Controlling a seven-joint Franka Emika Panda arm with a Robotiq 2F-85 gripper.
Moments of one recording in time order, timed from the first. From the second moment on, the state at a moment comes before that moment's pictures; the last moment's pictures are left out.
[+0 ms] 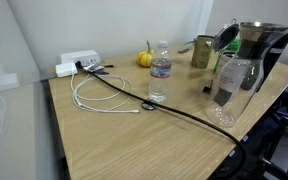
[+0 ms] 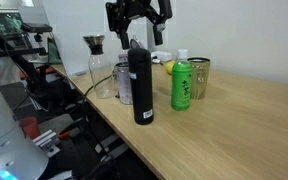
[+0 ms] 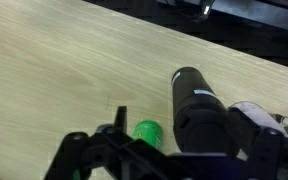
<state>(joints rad) -0.12 -0.69 -0.24 -2.67 -0.33 2.05 -0.45</state>
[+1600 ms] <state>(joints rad) 0.07 -0.47 -0.12 -2.57 -0.07 2.51 -0.24</state>
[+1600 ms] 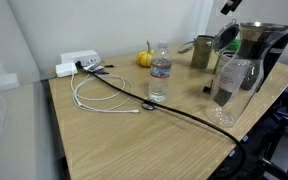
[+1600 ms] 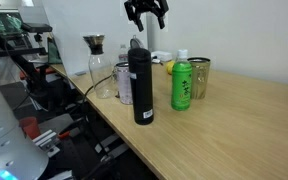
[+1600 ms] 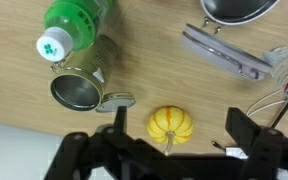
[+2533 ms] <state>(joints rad) 0.10 -0.41 -0.08 -2.58 -0.04 2.56 -0.24</state>
